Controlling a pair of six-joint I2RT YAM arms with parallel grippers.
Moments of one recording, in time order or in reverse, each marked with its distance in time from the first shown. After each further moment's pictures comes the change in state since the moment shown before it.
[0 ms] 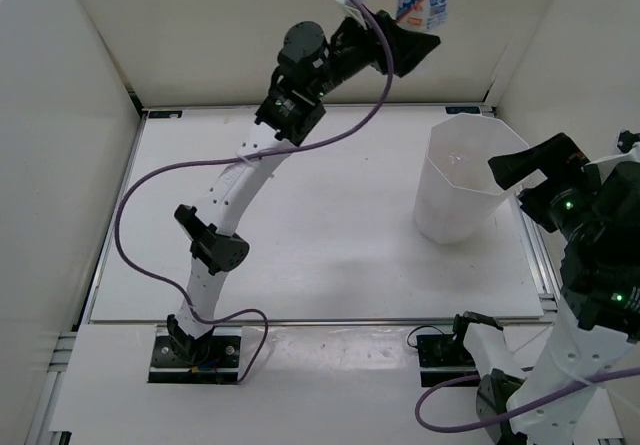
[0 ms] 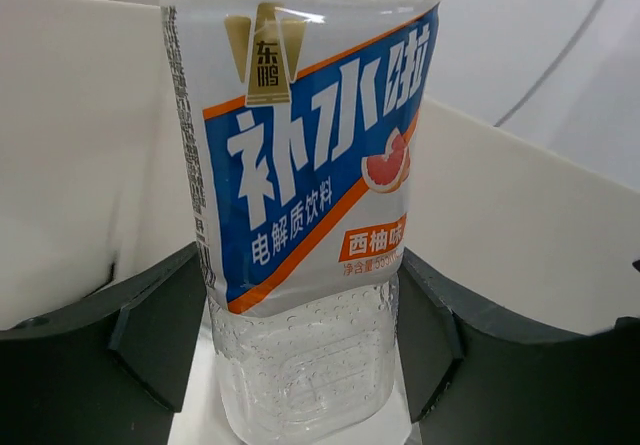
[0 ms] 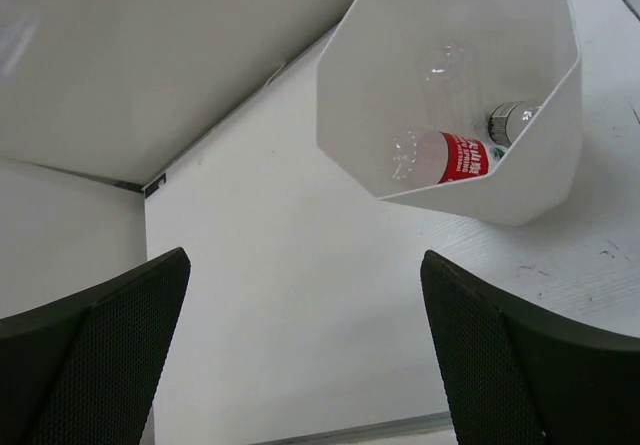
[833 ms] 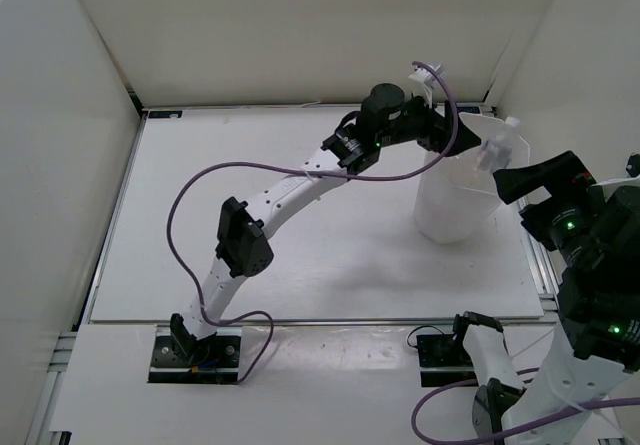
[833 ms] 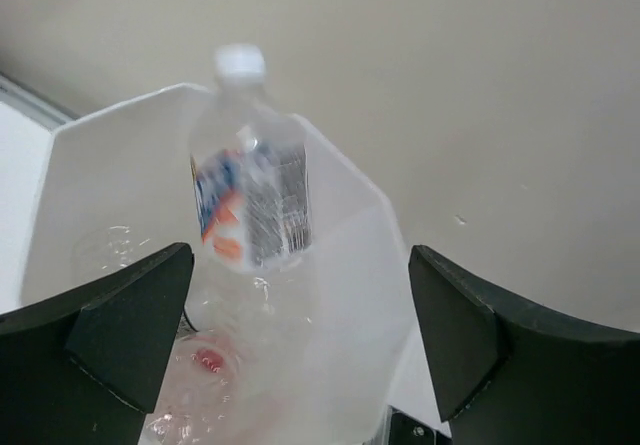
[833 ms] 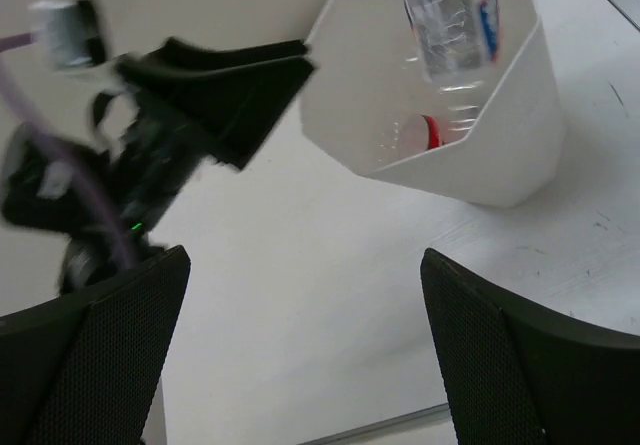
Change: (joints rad) left arm -0.182 0.187 -0.225 0.065 0.074 -0.061; right arm 0.000 -0.098 0.018 -0.049 0.030 0.047
